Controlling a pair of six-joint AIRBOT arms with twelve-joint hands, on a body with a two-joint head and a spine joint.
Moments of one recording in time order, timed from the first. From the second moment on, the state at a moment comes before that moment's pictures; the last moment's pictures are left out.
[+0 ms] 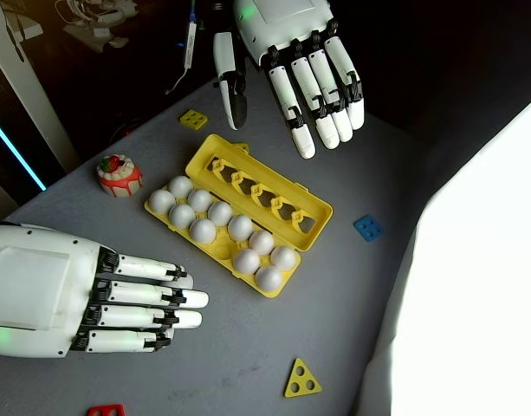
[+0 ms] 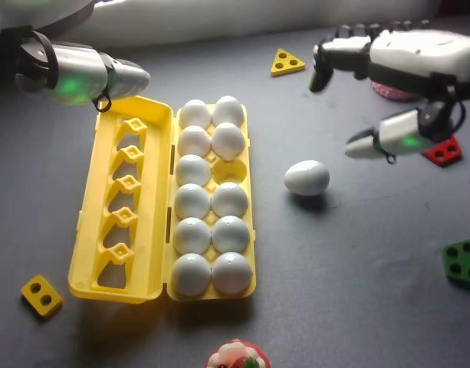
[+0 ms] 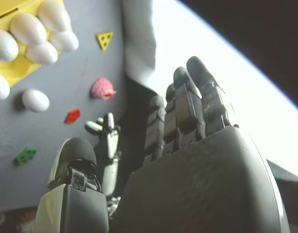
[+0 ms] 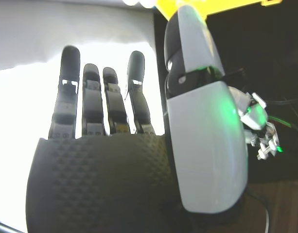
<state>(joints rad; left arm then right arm) 0.18 -0.71 0.83 -1.67 -0.19 2.99 -0.32 -1.01 1.01 0.71 0.25 -1.32</state>
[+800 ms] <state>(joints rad) 0.19 -0.72 0.83 -1.67 -0.18 2.99 -0.37 -1.24 1.10 1.31 0.43 -1.82</state>
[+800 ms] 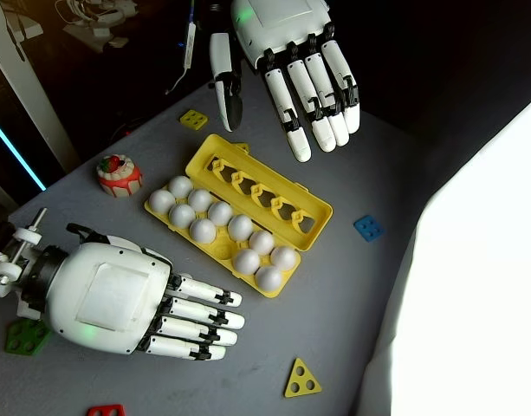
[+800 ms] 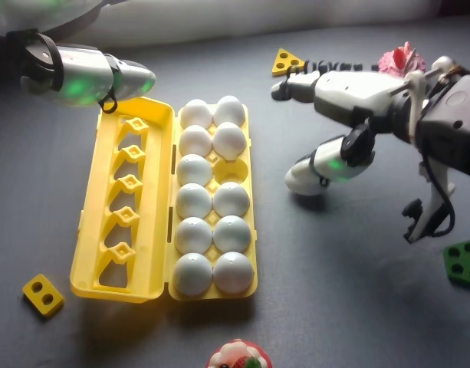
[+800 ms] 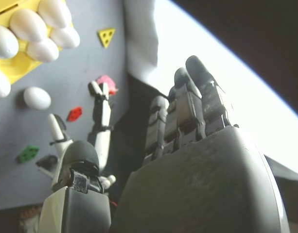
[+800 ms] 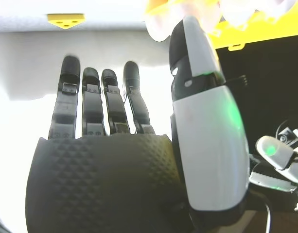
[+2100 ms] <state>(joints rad) 0.19 -0.72 0.83 -1.67 -0.18 2.99 -0.44 -1.29 1.13 1.32 0.44 -1.86</state>
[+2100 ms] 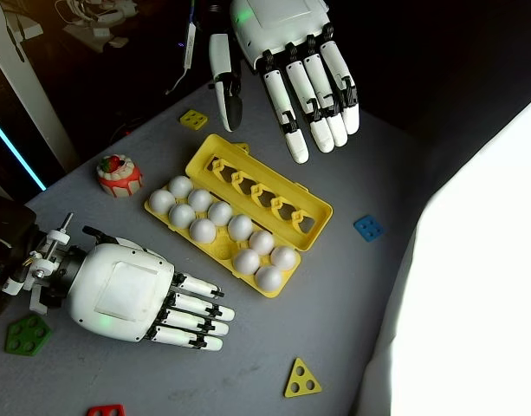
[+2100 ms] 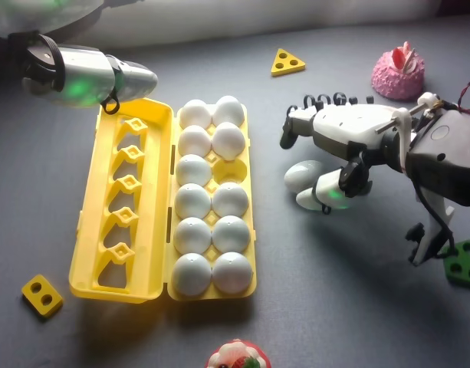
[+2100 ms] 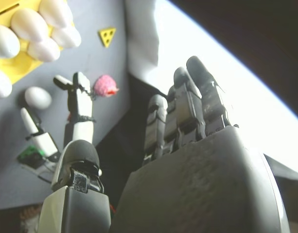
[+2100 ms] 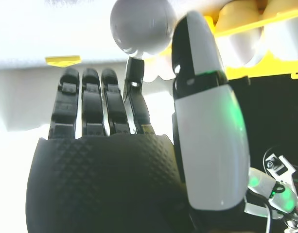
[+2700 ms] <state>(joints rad) 0.19 -0.72 0.83 -1.67 -0.18 2.99 -0.45 -1.30 1.15 1.30 0.45 -1.86</state>
